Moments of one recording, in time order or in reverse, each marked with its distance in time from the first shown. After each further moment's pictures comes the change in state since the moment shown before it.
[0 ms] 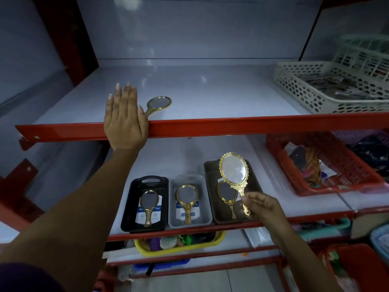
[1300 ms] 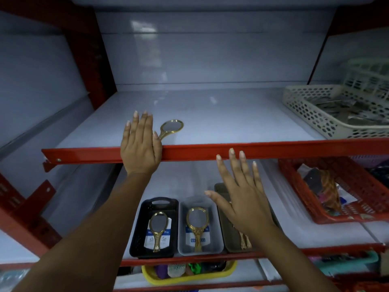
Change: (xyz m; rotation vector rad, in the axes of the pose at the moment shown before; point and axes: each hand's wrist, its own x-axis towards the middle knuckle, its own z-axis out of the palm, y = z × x) left_hand 0.004 0.000 -0.001 0.039 0.014 0.013; right_hand 0.010 -0.096 0.085 -1.276 0.178 -0.861
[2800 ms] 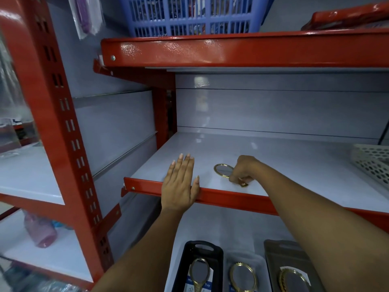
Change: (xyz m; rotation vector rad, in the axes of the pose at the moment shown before) left_hand 0.003 -0.057 -0.020 -0.067 -0.228 -0.027; right_hand 0.243 -0.076 -0.017 0.123 -0.645 0.244
